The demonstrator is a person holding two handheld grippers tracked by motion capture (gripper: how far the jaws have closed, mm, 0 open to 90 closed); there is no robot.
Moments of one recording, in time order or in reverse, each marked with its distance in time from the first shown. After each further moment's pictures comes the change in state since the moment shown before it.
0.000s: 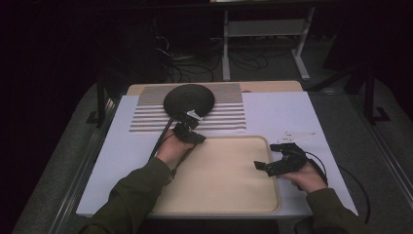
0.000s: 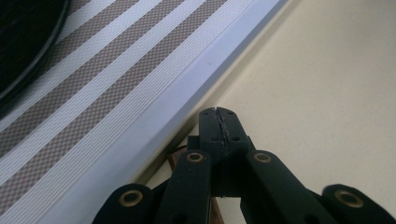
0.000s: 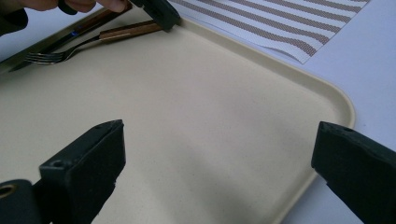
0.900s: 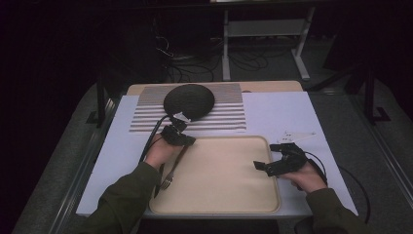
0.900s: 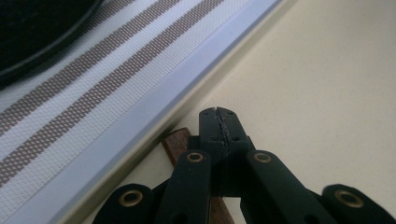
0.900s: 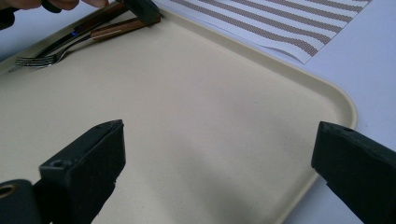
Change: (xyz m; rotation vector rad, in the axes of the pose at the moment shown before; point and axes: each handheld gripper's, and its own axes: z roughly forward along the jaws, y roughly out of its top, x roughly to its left) left arm 0.007 -0.025 -0.018 -0.015 0.029 -0.023; right arm 0.000 0.000 0.001 -0.001 0.001 0.000
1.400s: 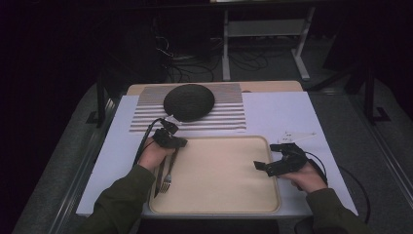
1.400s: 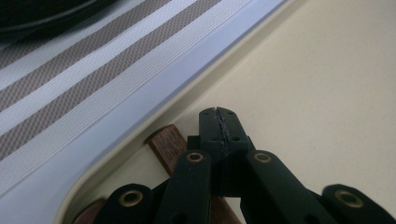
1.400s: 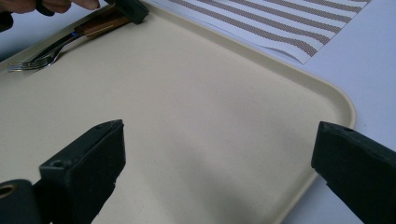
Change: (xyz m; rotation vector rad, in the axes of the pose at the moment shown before) left arm 0.016 -0.025 -0.015 -0.007 0.046 -0.062; right arm 0.000 0.000 -0.001 -0.001 -0.001 0.000
